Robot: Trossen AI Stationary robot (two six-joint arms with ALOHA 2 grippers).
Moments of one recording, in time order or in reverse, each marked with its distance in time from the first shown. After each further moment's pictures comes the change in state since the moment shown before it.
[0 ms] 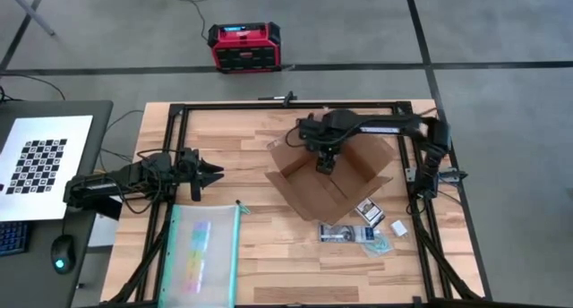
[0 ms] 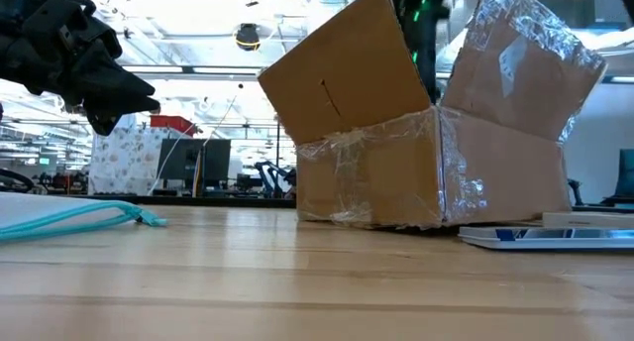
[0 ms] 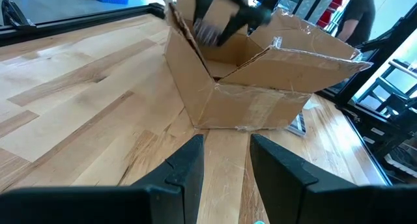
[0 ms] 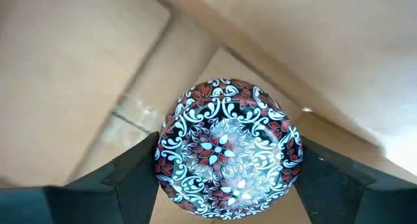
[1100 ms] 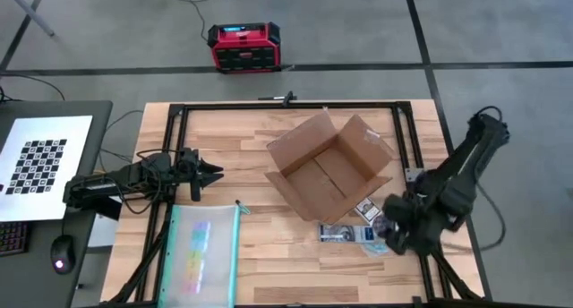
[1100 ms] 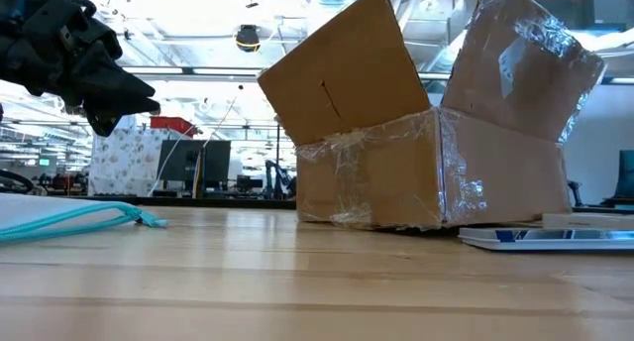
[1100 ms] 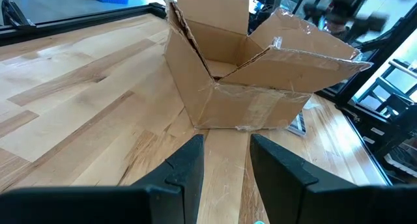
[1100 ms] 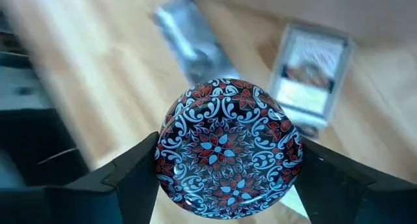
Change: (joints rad) left arm 0.000 0.000 0.000 0.000 0.000 0.000; right arm 1.187 -0.633 -0.468 0.028 0.253 1.424
